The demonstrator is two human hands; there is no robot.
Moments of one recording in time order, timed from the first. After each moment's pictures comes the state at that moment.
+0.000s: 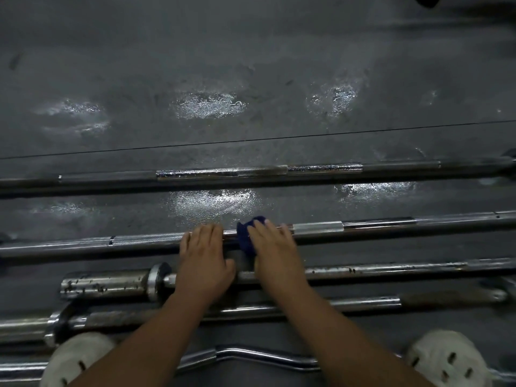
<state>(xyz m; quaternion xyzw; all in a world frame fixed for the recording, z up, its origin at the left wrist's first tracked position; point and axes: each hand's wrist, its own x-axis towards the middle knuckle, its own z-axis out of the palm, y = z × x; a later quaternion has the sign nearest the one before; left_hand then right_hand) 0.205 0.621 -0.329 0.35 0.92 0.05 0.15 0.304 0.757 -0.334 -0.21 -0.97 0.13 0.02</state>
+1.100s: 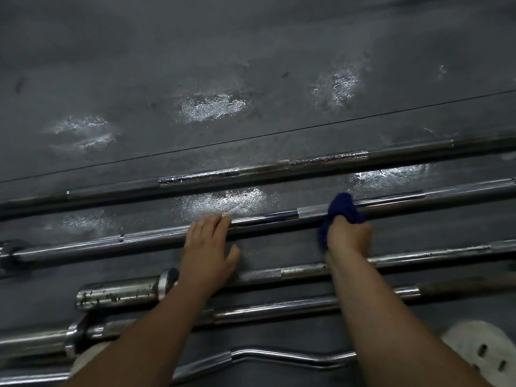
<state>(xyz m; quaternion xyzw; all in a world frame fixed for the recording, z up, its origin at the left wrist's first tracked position) 0.178 0.622 -0.336 0.41 0.90 0.08 0.12 0.320 0.839 -0.335 -0.73 -0.41 0.49 0.23</state>
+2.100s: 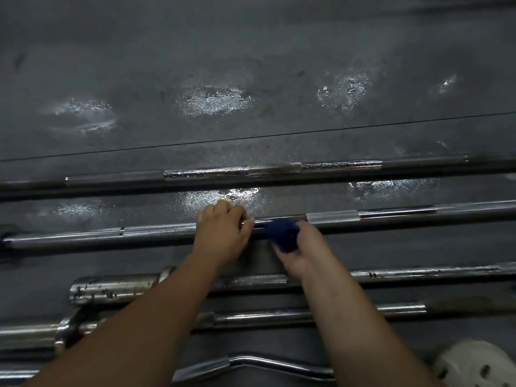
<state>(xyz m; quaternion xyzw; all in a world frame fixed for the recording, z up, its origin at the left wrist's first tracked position) 0.154 0.663 -0.334 0.35 0.91 0.11 0.17 0.263 0.786 -0.318 -0.62 -0.12 0.76 0.12</state>
